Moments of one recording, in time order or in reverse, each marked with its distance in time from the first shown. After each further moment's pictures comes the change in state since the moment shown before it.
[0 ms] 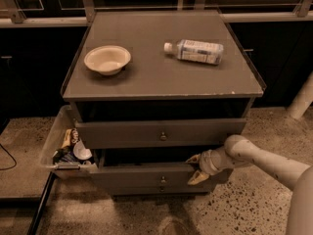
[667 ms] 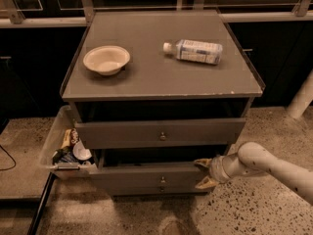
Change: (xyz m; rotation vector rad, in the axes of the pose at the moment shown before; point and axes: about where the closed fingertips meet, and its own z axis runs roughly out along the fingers) arm 0.009 0.034 -0.032 0.011 -0.015 0.017
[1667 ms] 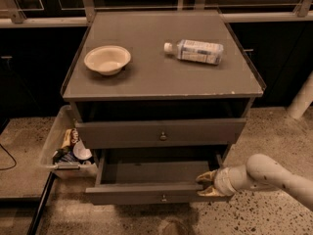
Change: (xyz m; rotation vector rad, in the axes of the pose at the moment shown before) arm -0.017 0.044 -0.024 0.024 -0.016 -0.032
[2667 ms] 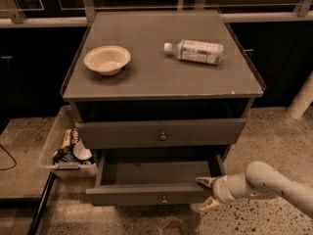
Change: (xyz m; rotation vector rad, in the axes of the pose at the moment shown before) arm 0.010 0.035 0.013 -0.054 -0.039 0.032
